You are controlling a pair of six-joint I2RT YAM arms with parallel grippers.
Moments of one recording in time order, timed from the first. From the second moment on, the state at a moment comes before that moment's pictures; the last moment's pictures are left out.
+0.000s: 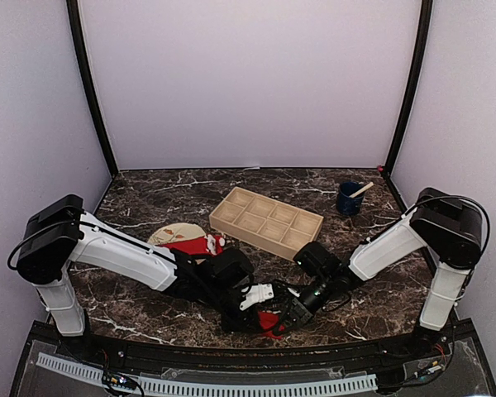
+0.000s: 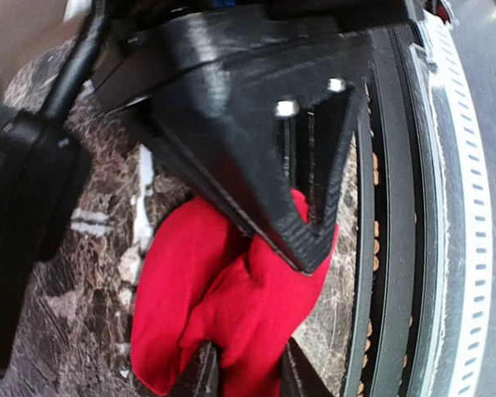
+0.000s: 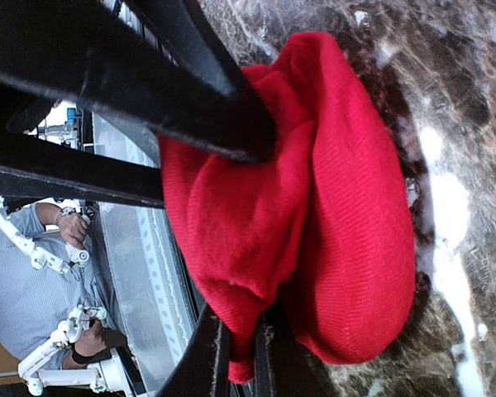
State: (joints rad) left arm -1.19 1.81 0.97 -0.15 0.34 0.10; right arm 0.93 1.81 0.68 0.05 -0.97 0.30
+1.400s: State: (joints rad) left arm -1.13 1.86 1.00 -0.17 0.51 -0.01; right arm 0.84 1.63 0.50 0.21 -0.80 0.40
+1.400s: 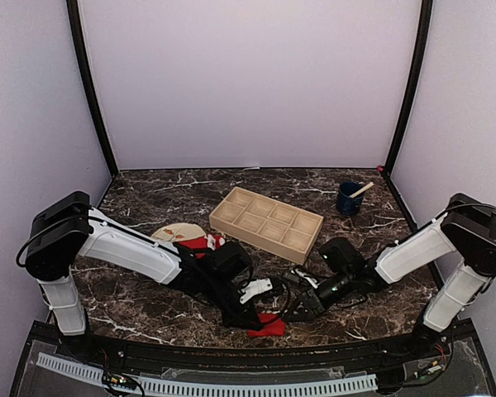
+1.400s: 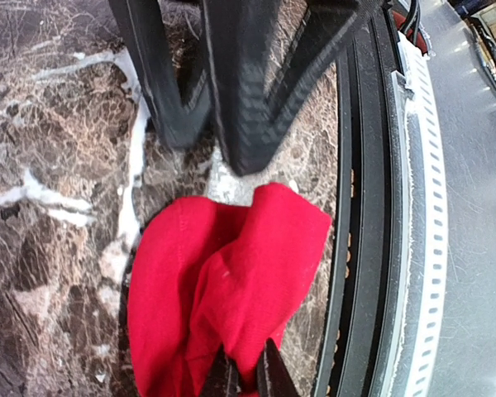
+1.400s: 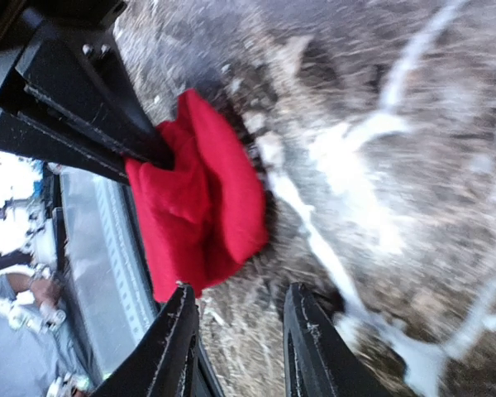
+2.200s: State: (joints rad) left arm -1.03 1.94 1.07 -0.28 0.74 -0.05; right arm 1.13 1.23 0.42 0.09 -0.22 0.22
